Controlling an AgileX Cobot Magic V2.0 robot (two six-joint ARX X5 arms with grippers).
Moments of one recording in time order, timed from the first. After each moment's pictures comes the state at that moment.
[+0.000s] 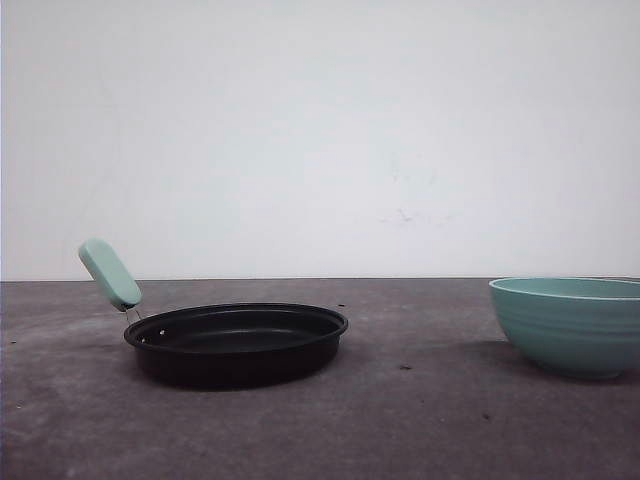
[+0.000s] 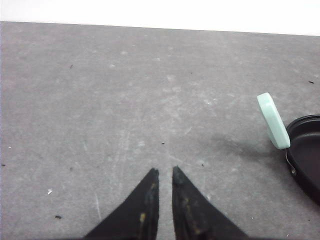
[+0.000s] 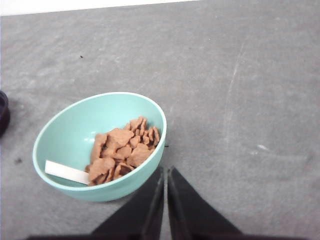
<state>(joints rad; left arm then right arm) -0.10 0.00 0.07 -0.30 -0.04 -0.06 0.04 0.01 0.09 -0.40 -0.18 0.09</state>
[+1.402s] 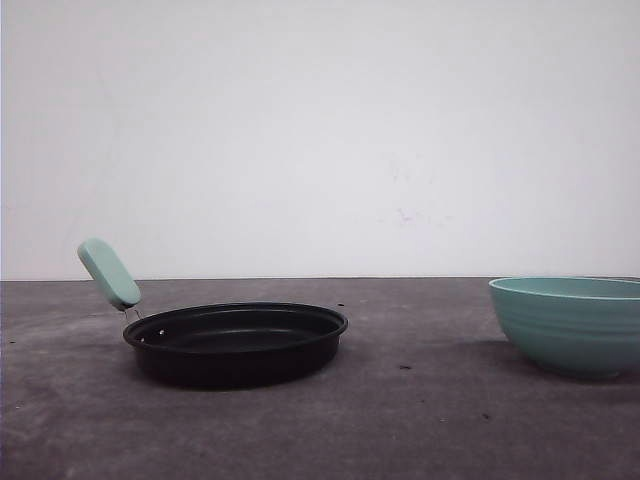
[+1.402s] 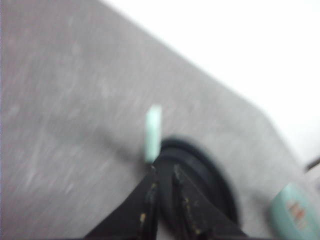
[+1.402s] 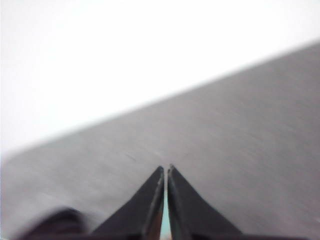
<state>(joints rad) -0.10 0.02 0.19 -0.31 0.27 -0.60 0.04 0.01 0.11 -0.05 -0.25 0.51</state>
